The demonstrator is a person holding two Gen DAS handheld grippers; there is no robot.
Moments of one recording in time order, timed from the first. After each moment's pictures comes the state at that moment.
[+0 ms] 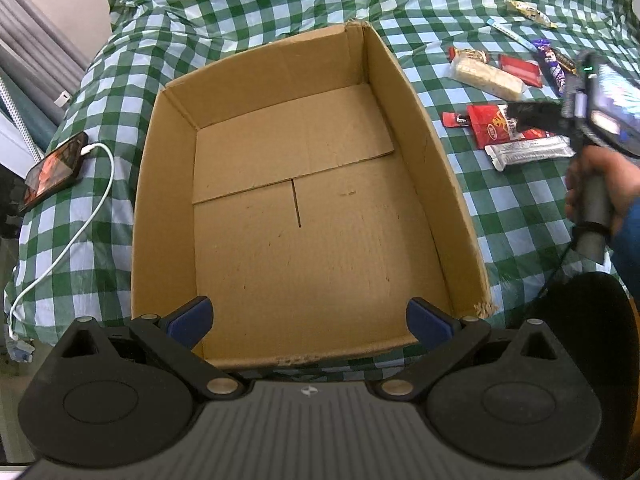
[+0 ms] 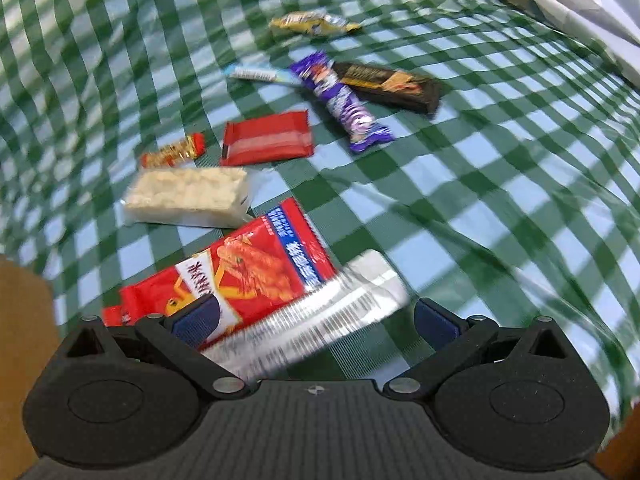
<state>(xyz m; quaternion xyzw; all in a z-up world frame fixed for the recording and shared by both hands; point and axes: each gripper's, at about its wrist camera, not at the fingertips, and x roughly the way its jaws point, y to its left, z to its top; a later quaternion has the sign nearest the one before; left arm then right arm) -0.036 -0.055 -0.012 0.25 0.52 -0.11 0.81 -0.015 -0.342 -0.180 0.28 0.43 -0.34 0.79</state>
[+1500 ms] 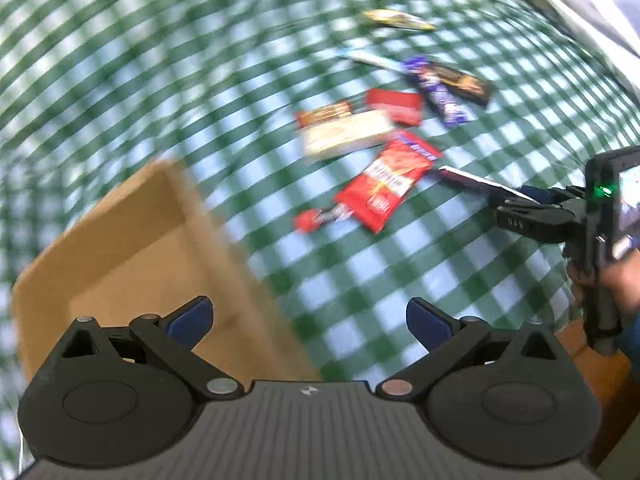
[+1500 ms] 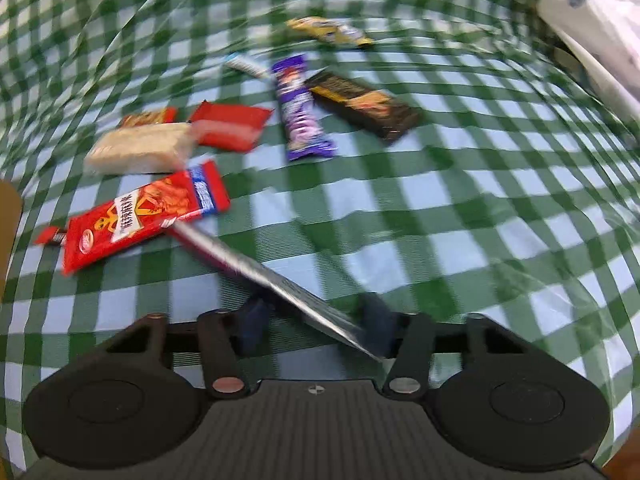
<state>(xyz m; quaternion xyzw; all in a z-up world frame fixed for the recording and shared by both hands) 0.037 -0.236 -0.028 0.32 0.48 -0.31 0.76 -0.093 -0.403 -0.199 0.19 0.42 -0.25 0.85</state>
